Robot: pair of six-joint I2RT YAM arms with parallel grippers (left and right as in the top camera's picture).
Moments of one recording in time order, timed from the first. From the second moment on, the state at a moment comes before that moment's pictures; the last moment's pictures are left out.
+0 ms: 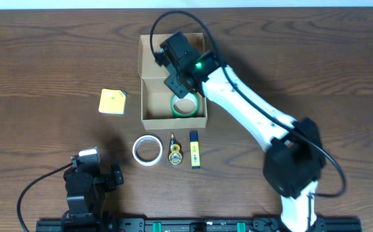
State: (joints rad) left arm 0.04 0.01 0.17 -0.78 -0.10 -0.07; right arm 0.67 2.05 1.82 -0.84 0.10 -0.13
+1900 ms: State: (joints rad) left arm 0.04 0.01 0.17 -0.78 -0.11 -0.07; right arm 0.96 1.71 0.92 -0.60 0.14 1.13
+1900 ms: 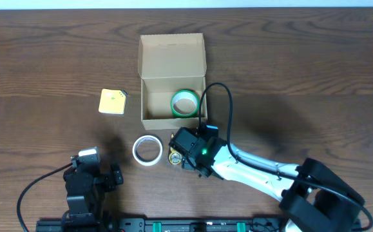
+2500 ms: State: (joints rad) left arm 0.04 0.01 0.17 -0.78 -0.11 -0.07; right arm 0.96 1.77 0.99 -0.77 0.13 1.03
